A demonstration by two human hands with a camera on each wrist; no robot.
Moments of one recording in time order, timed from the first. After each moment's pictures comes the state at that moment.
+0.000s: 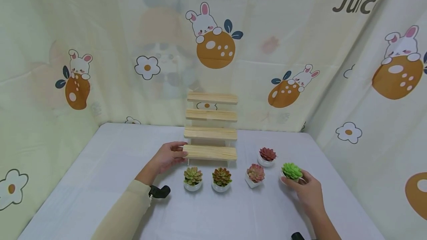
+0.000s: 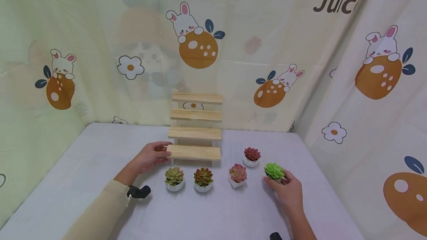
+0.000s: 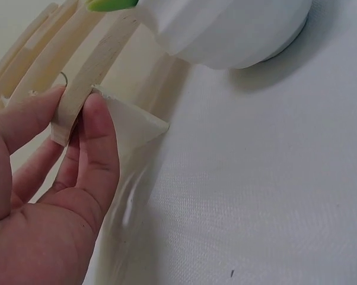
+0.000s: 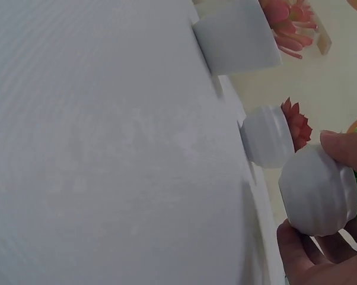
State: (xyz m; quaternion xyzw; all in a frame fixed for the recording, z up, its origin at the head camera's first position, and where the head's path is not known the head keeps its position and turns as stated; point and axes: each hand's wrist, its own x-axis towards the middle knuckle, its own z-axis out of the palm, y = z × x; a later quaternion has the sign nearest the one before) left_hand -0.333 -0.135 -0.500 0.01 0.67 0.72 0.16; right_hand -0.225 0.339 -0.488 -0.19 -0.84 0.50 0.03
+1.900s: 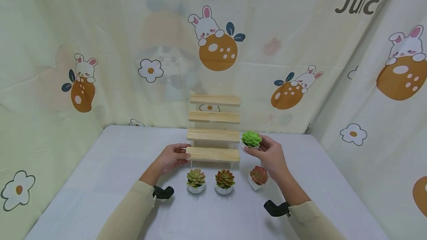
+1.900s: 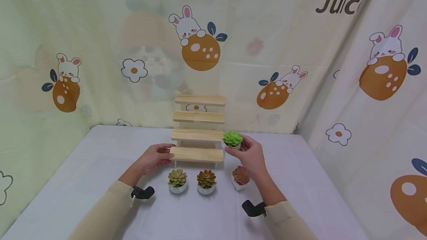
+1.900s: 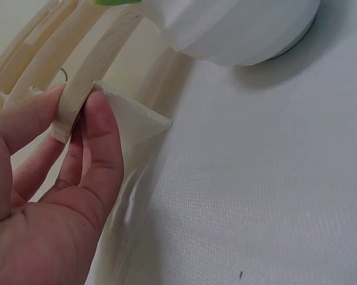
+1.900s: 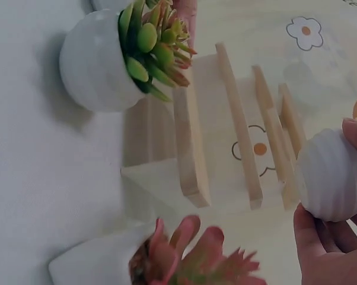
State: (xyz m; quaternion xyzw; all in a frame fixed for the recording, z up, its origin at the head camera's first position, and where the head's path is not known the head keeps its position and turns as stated) left_hand -0.333 -0.134 -0.497 -0.01 0.67 0.73 0.16; right_hand -0.283 0.219 -0.415 0.04 -0.79 0.61 0.04
